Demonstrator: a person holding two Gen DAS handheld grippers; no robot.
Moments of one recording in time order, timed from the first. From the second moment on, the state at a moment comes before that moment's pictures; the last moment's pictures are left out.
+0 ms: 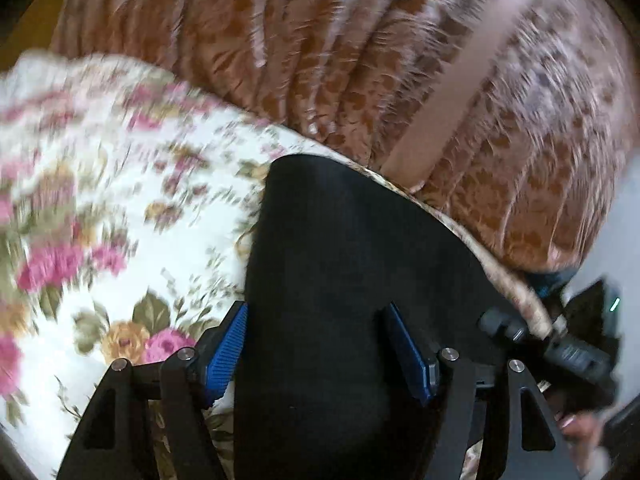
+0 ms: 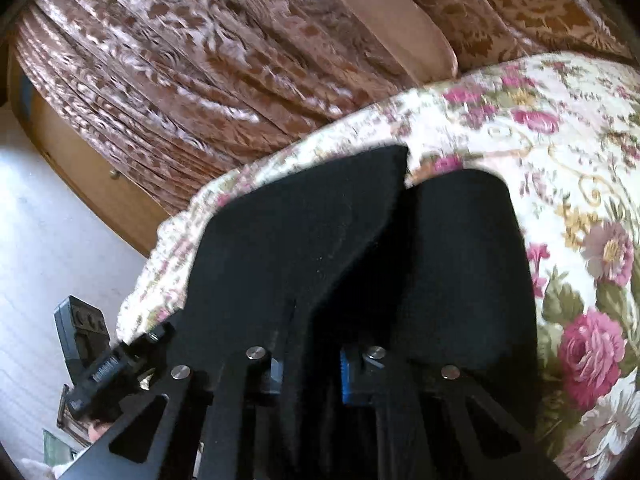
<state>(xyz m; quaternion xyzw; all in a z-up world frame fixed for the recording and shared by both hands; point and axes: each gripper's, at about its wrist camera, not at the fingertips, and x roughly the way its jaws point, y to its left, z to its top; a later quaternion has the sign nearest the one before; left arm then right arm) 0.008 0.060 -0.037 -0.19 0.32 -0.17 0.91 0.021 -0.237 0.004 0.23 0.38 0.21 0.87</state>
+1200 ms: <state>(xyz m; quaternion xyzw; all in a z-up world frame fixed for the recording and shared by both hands) 0.011 -0.008 0.028 -0.05 0.28 -0.22 0.93 0.001 -0.300 0.058 0.14 0.33 0.03 0.93</state>
